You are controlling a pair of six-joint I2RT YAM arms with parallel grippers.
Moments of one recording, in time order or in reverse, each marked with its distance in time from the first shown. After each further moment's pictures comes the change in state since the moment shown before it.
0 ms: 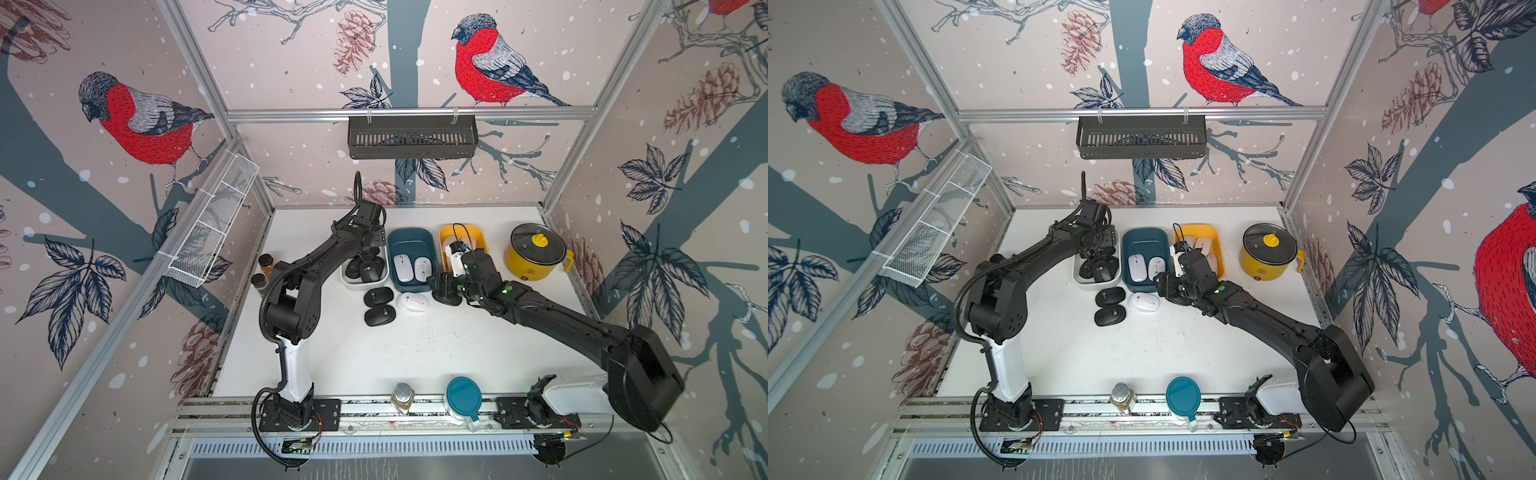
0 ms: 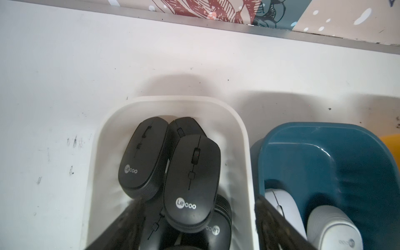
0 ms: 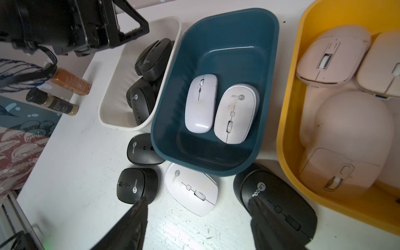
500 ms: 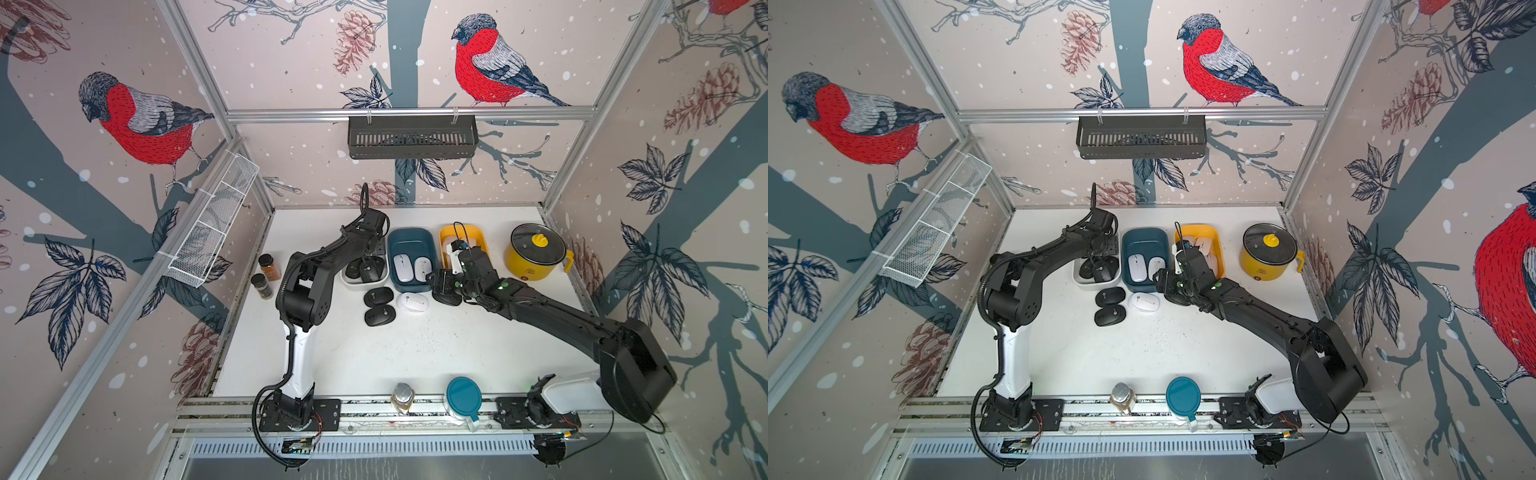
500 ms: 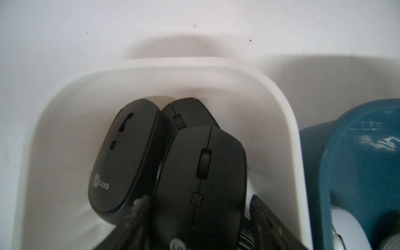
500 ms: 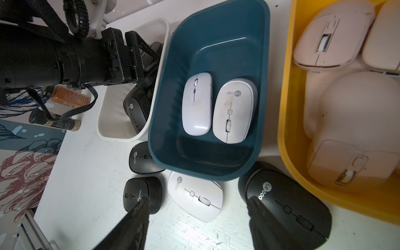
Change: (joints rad) left arm 0.001 0.180 0.055 -0.005 -0.023 0.026; right arm -0.032 0.050 0.035 -0.002 -0.007 0.140
